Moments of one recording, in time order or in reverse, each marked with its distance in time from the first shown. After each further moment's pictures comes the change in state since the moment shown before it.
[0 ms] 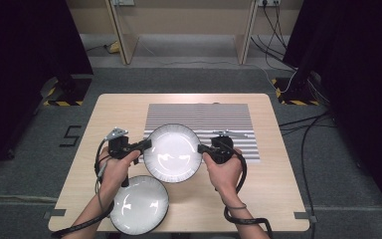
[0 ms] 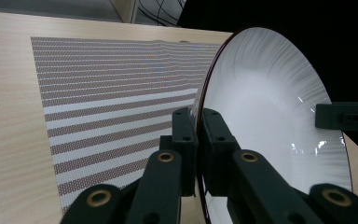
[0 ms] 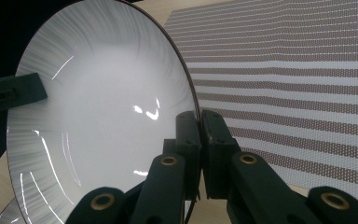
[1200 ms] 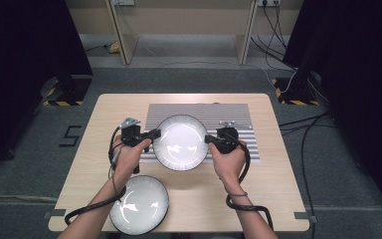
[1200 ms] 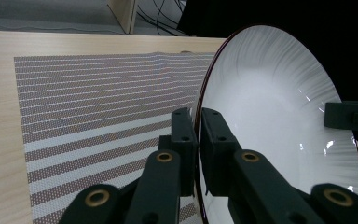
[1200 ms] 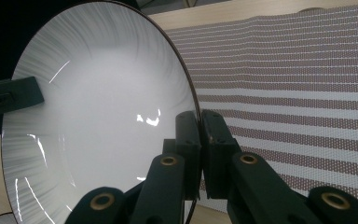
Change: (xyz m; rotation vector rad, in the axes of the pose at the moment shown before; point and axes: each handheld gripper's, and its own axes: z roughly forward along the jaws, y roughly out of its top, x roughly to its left) left arm 0.002 0.018 0.045 -0.007 0.001 0.023; right arm -0.025 0.020 0.013 -0.050 -0.065 -0.004
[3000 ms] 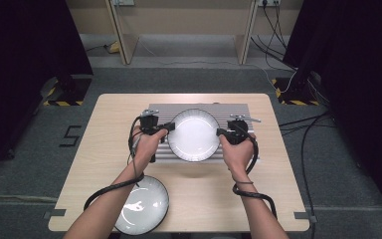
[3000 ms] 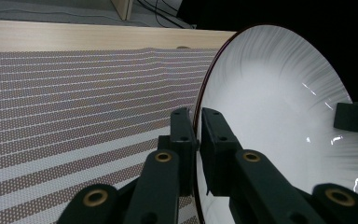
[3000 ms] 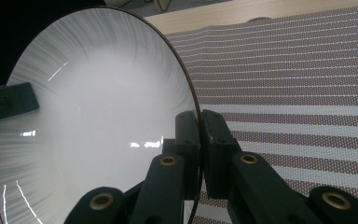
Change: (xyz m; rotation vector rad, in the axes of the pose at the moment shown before) left arm -0.008 0.016 0.064 0.055 -0.001 -0.026; right arm -0.041 0.018 0.013 -0.004 -0.091 0.037
